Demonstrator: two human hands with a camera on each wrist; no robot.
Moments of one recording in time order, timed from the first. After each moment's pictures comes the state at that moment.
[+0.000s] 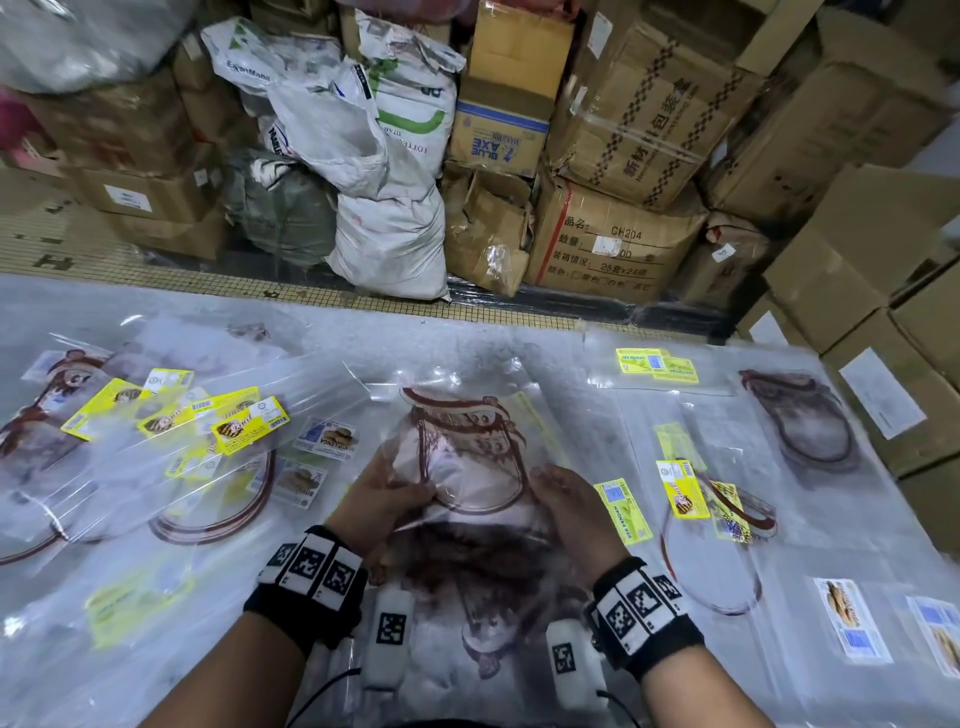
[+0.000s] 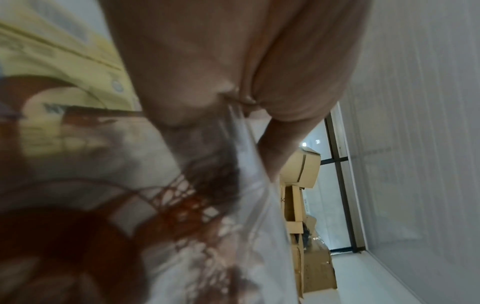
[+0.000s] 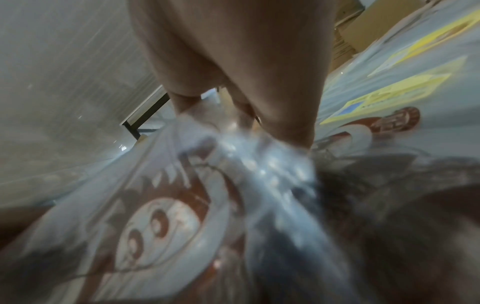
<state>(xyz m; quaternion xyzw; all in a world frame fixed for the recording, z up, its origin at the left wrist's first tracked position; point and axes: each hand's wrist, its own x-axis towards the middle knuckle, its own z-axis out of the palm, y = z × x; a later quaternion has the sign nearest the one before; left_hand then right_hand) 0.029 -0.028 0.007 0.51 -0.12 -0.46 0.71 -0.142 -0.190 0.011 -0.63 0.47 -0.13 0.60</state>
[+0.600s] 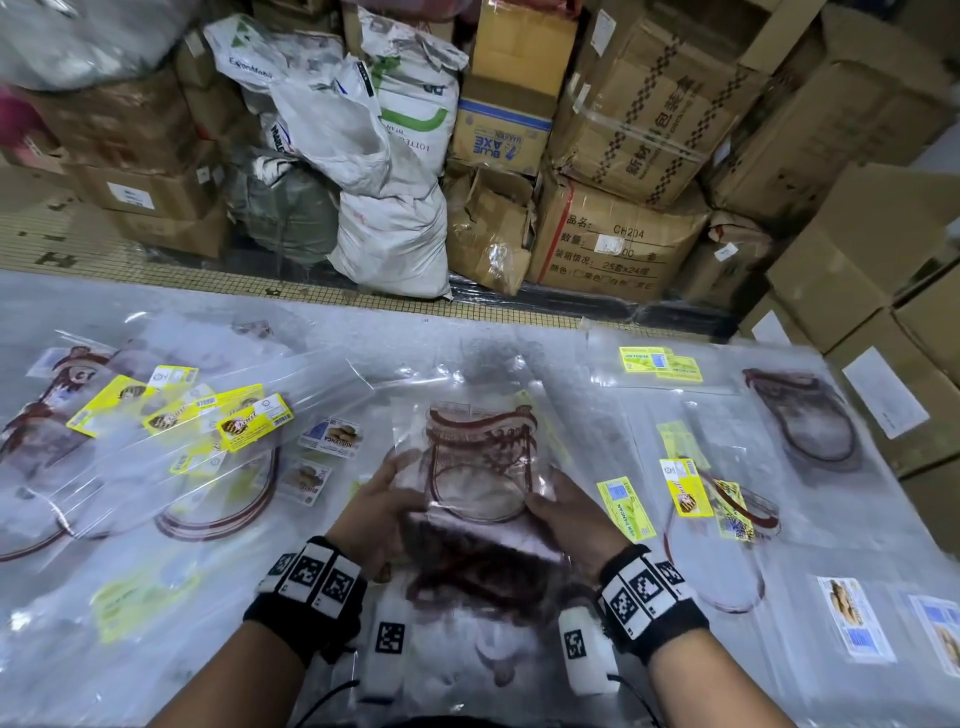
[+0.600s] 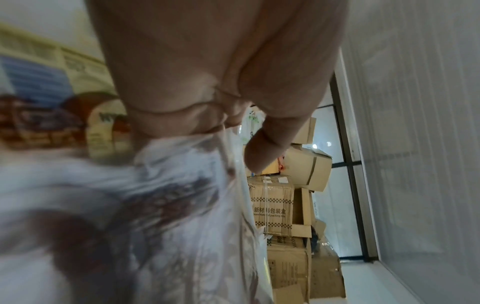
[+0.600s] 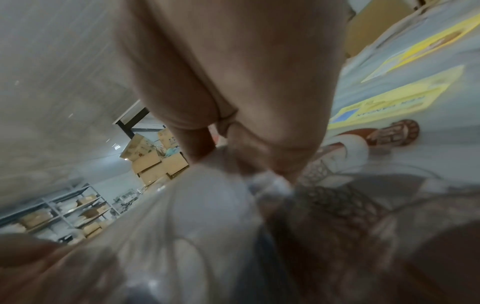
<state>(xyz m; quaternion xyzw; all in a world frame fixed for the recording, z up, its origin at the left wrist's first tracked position) 0.028 -0.023 0.000 0.58 -0.01 -0.51 0.64 -0.139 -0.190 0.018 -0.70 0.39 0.00 0.59</state>
